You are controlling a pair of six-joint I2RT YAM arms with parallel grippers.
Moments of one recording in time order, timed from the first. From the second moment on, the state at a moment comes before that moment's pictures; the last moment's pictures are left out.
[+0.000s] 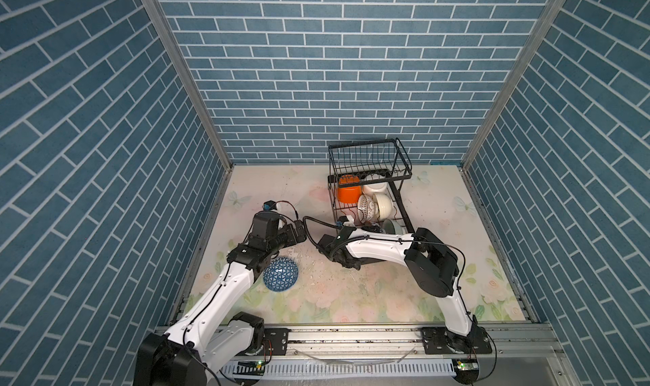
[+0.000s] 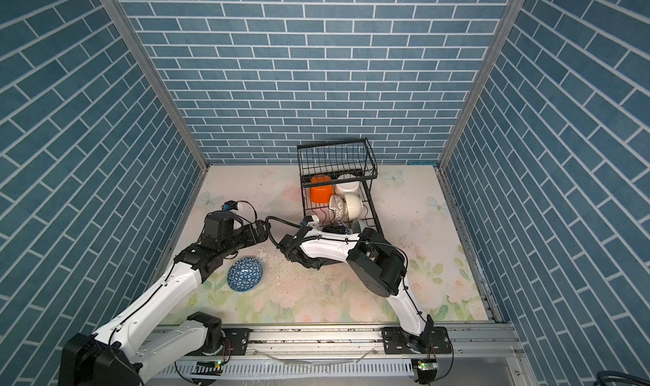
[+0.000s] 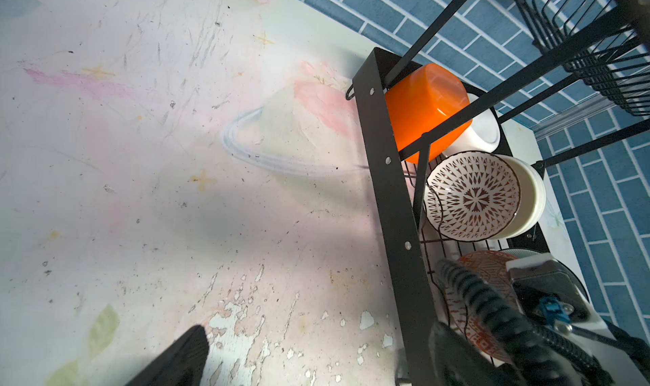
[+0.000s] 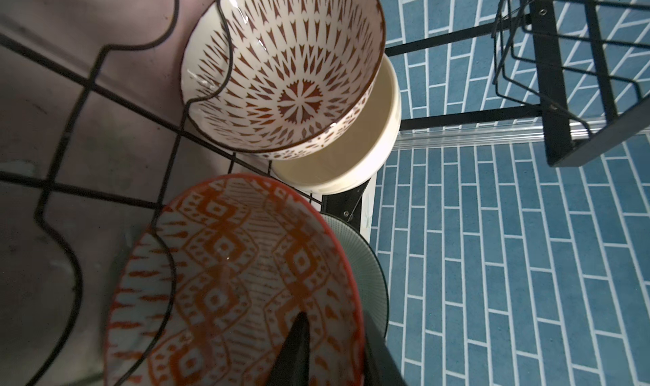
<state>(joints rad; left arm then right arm) -0.30 1.00 0.66 -0.31 0.08 -0.55 1.11 2.12 1.53 -1.24 1.15 0.48</state>
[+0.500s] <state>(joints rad) -0.30 1.00 0.66 -0.42 0.03 -0.55 1.12 2.12 1.53 -1.25 1.06 0.49</state>
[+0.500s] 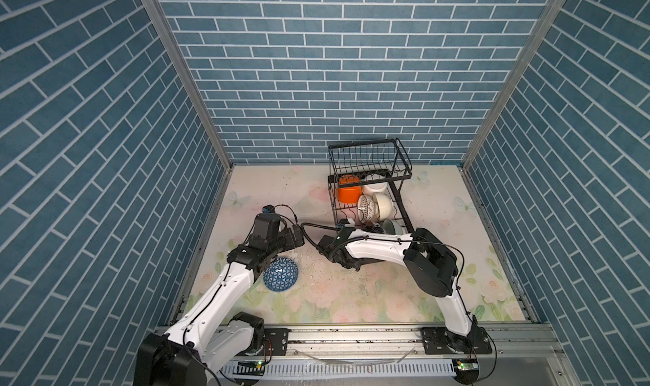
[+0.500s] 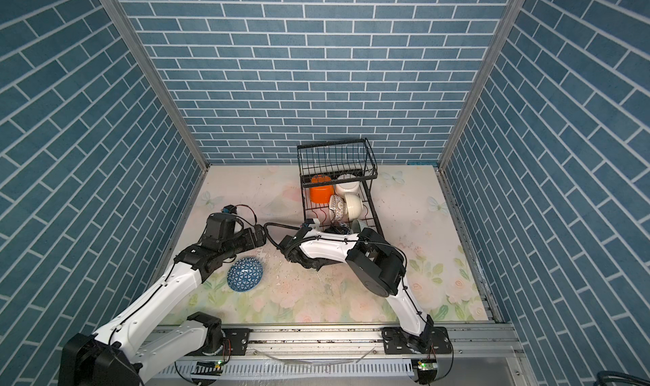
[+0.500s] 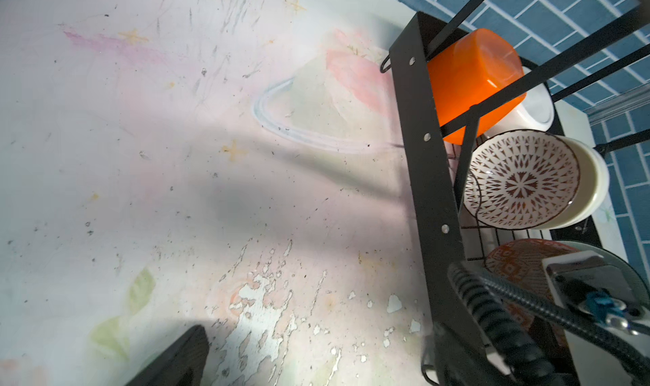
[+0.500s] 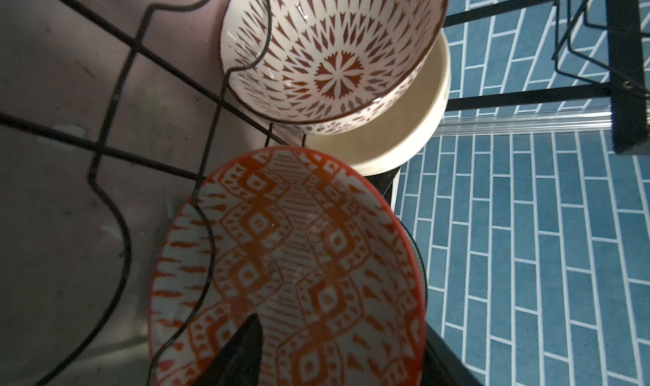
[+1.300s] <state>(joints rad) -0.30 1.03 0.85 -0.74 -0.18 -0.57 1.12 1.84 1.54 -1.05 0.85 0.26</state>
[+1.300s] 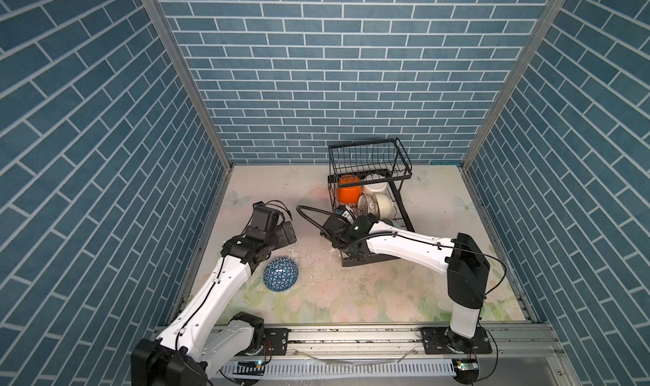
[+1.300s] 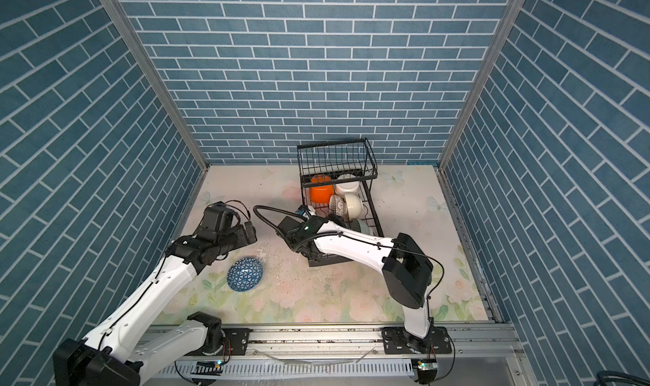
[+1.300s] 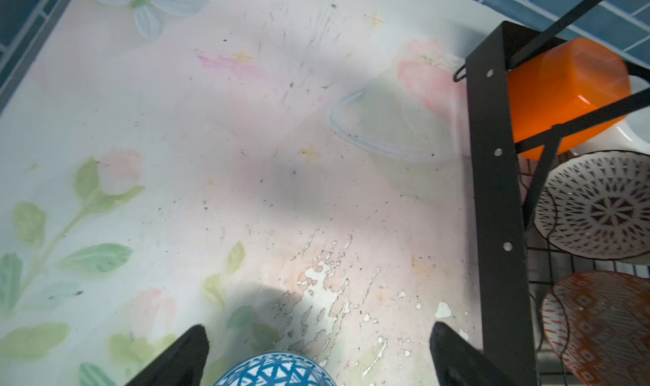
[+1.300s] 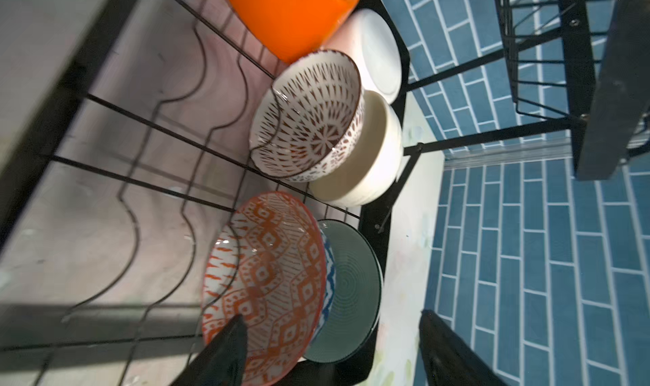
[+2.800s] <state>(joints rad) -0.30 1.10 0.64 -1.01 -0.14 -0.79 0.96 1.59 1.35 -0.58 0.03 0.10</state>
